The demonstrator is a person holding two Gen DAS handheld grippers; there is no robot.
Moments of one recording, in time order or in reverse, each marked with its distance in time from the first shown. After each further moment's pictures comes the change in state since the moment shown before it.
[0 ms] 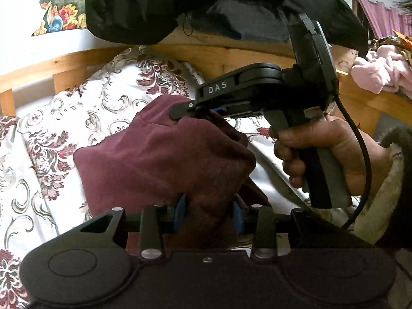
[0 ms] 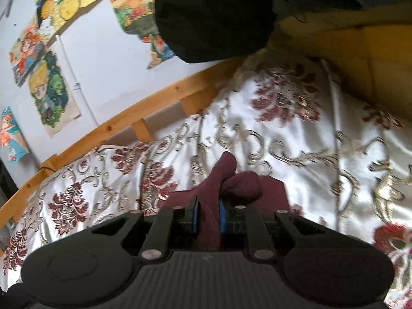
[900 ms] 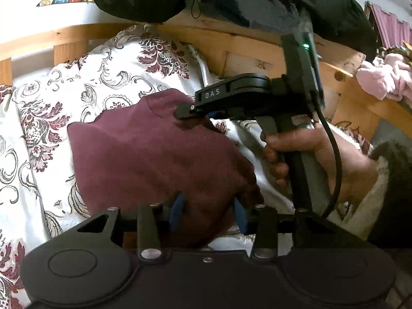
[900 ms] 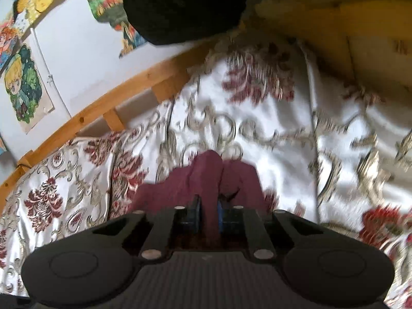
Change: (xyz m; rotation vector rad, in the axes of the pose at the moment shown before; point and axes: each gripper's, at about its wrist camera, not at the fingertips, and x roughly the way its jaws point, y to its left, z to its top) left arm 0.006 0.003 -0.001 -0.110 0.063 -0.038; right arm 0.019 -0.013 -0.012 0.015 0.014 -0.110
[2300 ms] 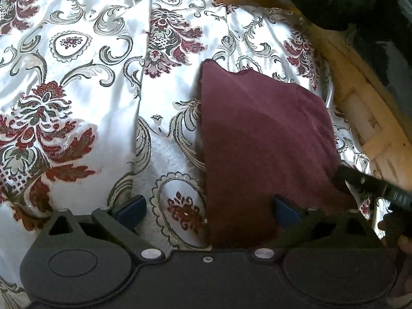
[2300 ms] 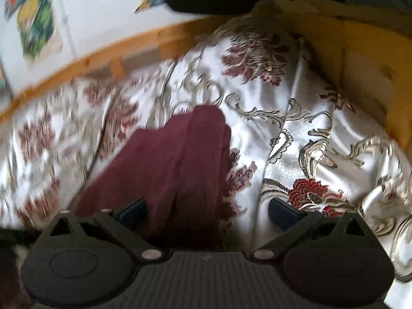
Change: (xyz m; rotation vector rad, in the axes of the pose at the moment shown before) left arm -0.008 0.081 -0.032 -0.631 0.077 0.249; right arm -0.049 -0.008 -0.008 -0.172 0.179 -0.058
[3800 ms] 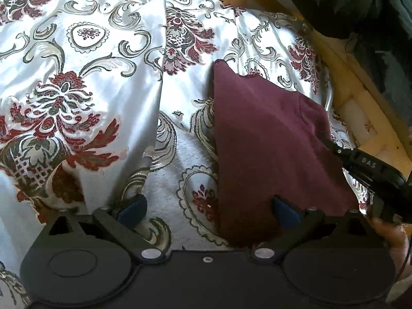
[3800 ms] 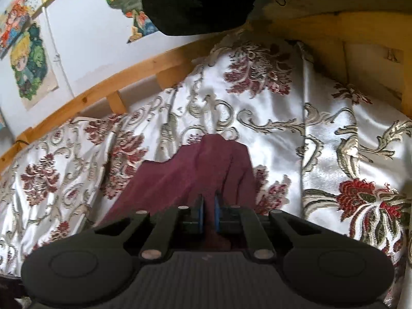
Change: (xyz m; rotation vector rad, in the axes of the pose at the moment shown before) left arm -0.013 0.026 -0.007 -0.038 -0.004 -0.038; right arm 0.031 0.012 -0.007 0.108 -0.135 0.028
